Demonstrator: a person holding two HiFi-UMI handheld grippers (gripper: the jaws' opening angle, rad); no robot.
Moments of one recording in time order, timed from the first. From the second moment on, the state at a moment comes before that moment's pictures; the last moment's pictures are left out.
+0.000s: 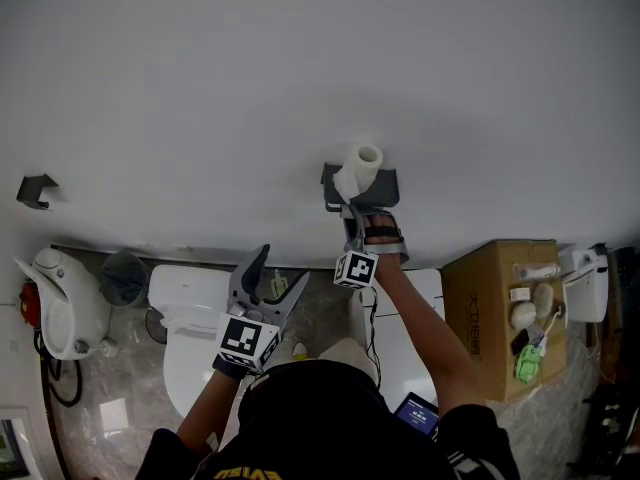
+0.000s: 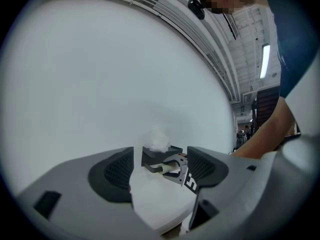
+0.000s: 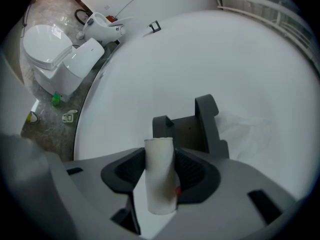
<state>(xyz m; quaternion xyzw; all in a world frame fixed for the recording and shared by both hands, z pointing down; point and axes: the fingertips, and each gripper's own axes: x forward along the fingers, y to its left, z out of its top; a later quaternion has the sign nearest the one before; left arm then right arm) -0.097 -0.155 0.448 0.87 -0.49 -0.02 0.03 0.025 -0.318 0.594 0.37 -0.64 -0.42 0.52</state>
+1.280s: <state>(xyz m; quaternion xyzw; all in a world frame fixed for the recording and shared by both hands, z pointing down) -0.099 -0.156 0.454 0.87 -0.48 -0.02 0.04 0.071 -0.319 0.593 0.40 -0.62 -0.40 0.55</state>
